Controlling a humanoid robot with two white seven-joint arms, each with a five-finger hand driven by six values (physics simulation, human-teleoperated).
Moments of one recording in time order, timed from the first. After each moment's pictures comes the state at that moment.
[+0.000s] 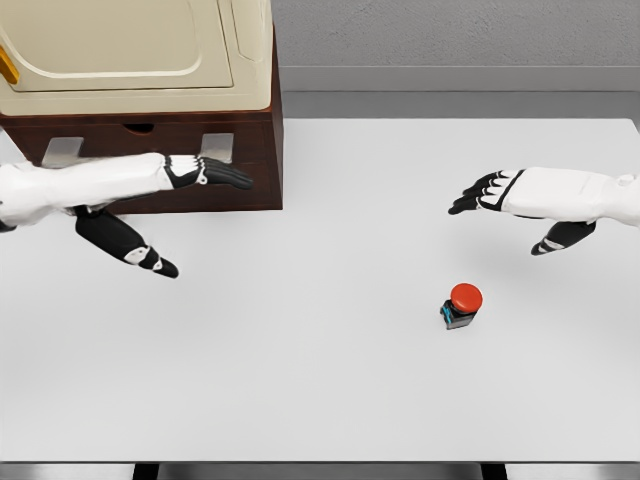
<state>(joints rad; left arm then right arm) -1.01 1.16 -1.20 -1.76 0.50 -0.61 -0.38 -0.68 -1.02 0.69 -1.53 0.14 -0.61 0.61</state>
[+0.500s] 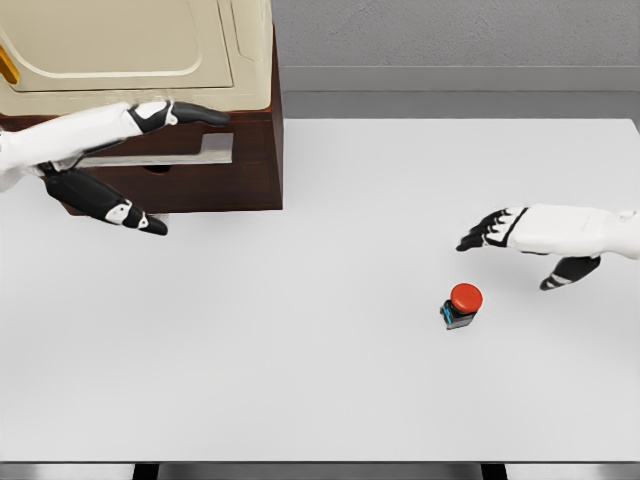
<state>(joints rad) -1.00 1.18 -1.11 -1.76 0.54 -0.61 -0.35 -0.57 -1.07 0.70 -1.57 0.14 -0.61 0.61</state>
